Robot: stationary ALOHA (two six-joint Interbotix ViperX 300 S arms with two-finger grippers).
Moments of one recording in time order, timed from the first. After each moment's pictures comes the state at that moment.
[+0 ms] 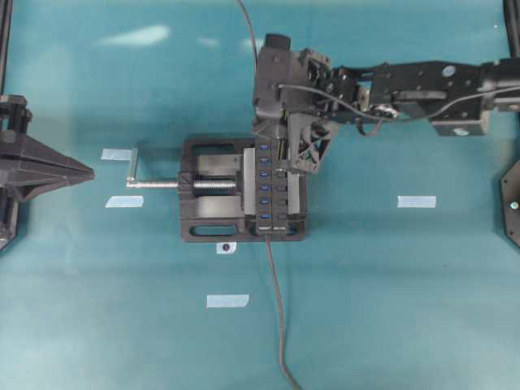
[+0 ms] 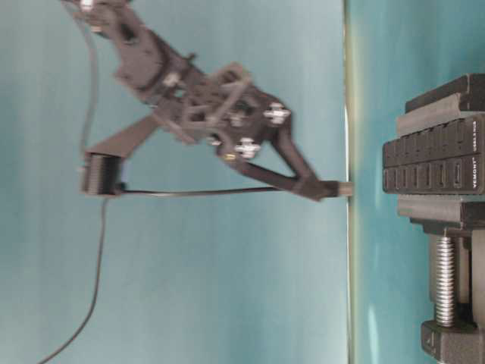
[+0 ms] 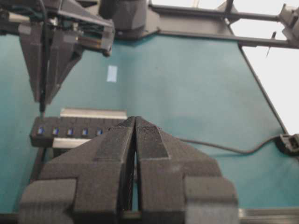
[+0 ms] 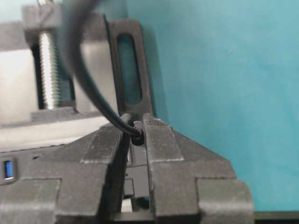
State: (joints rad) left arm -0.04 -1.06 1.20 0.01 -0.05 -0.11; right arm -0.20 0.03 0.44 0.01 0.33 -0.10
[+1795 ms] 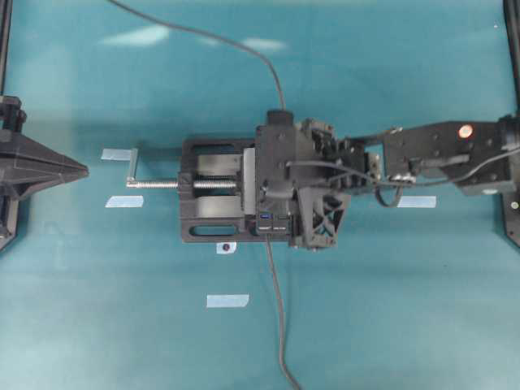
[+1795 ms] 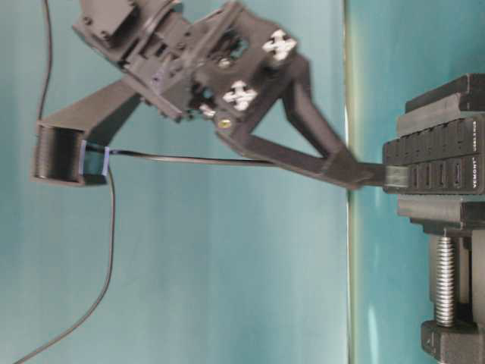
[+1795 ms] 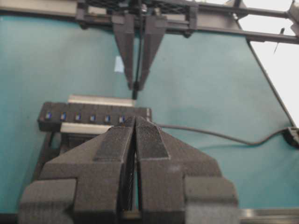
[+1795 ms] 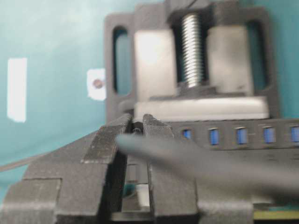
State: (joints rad) left arm -0.01 -1.10 1.25 0.01 -0.04 -0.11; right arm 0.03 0.02 0.49 0.03 0.34 0.03
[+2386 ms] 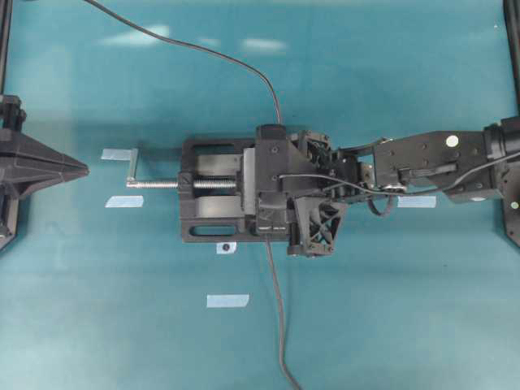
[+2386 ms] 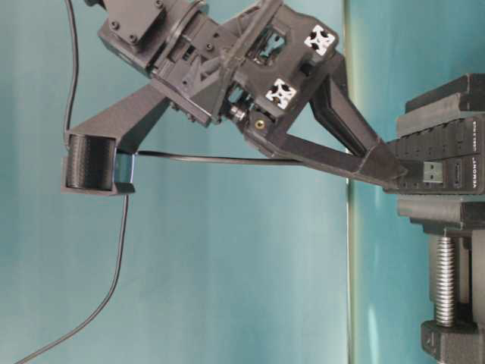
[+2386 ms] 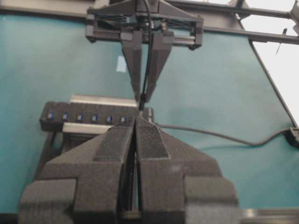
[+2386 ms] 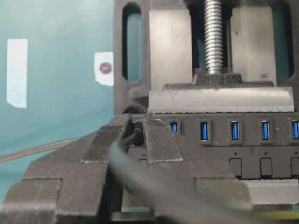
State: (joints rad) left arm -0.01 -1.10 1.25 0.01 -0.04 -0.11; right arm 0.04 0.05 0.49 0.03 0.34 0.03
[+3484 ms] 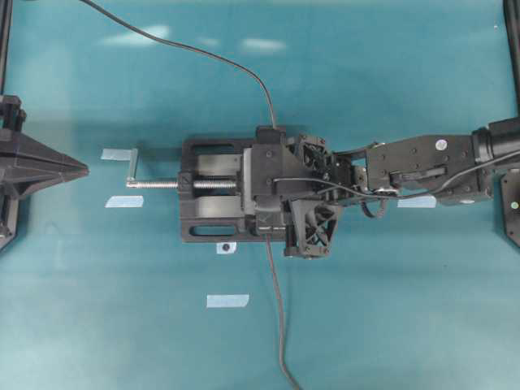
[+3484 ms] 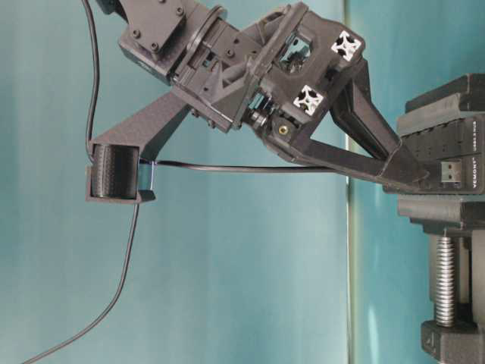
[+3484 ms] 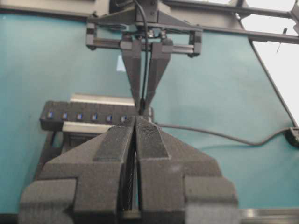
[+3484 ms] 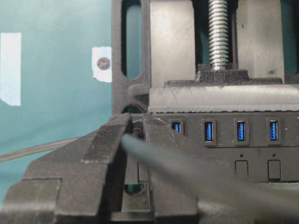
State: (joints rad) left arm -0.01 -1.10 1.25 0.01 -0.04 -0.11; right arm 0.03 0.09 0.48 0.03 0.33 0.03
